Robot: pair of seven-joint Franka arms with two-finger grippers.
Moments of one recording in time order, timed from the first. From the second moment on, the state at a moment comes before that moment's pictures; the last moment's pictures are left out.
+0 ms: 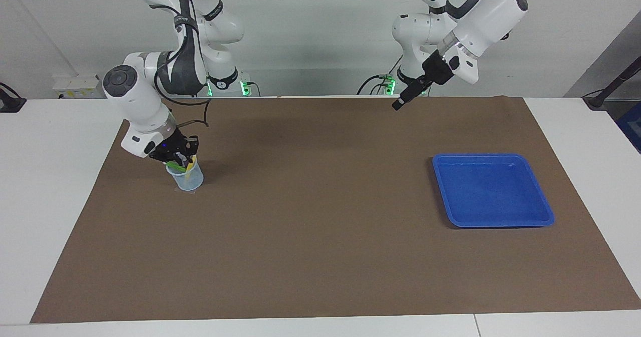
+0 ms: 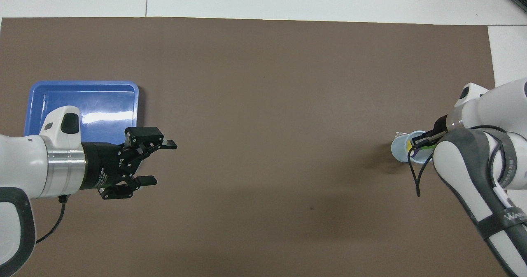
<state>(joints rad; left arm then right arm) -0.16 -0.34 -0.08 -2.20 -0.67 1.97 -0.81 0.00 0.04 -0.05 -2.09 0.02 2.02 -0.34</state>
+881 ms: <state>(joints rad) -0.24 -0.33 -0.08 -2.30 -0.89 2.14 -0.87 -0.01 0.03 -0.05 -2.10 0.02 2.02 -0.35</state>
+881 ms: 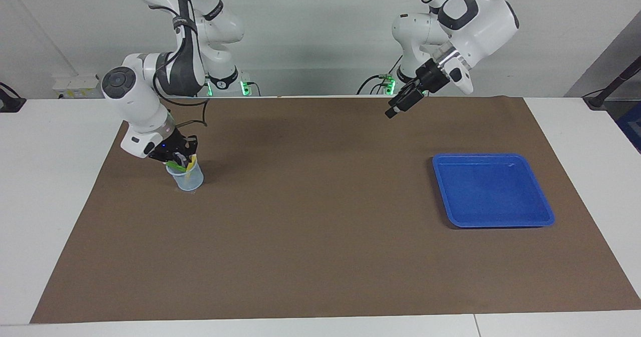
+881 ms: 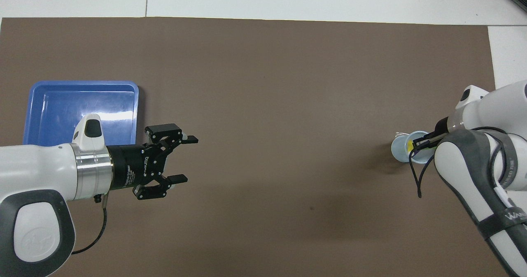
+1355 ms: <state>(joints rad) -0.24 -0.33 -0.08 -2.30 -0.90 2.14 -0.88 -0.02 0.03 -0.05 -2.05 0.02 1.95 -0.46</state>
